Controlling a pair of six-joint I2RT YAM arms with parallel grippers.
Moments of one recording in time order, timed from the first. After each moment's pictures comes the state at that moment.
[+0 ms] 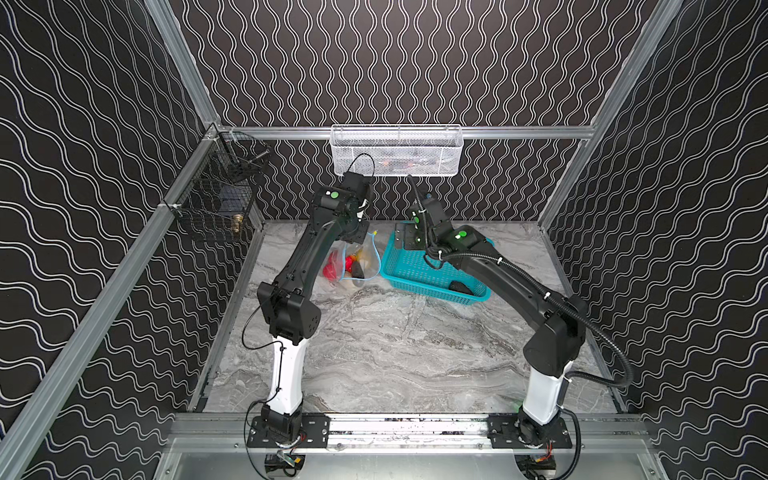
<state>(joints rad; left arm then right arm) -0.37 2.14 2.43 -1.42 -0.22 -0.02 0.66 1.89 1.89 -0.73 0.29 0.45</state>
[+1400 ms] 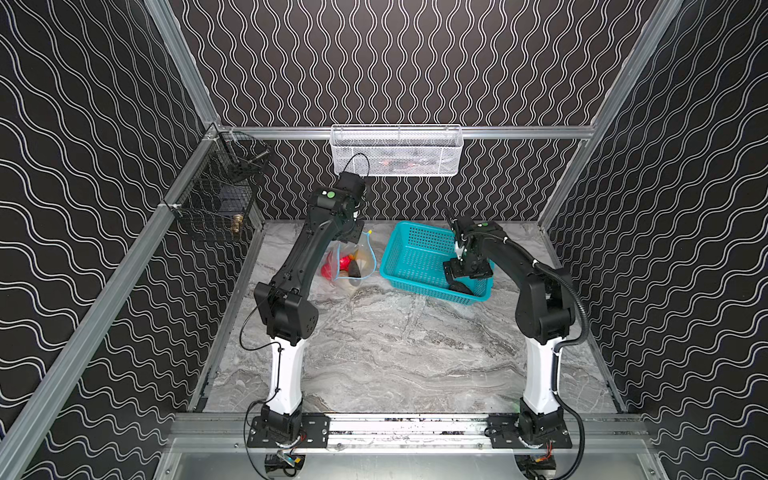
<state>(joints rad) -0.35 2.12 2.40 -1.41 -0.27 -0.02 0.31 2.13 1.84 -1.17 0.08 0.14</state>
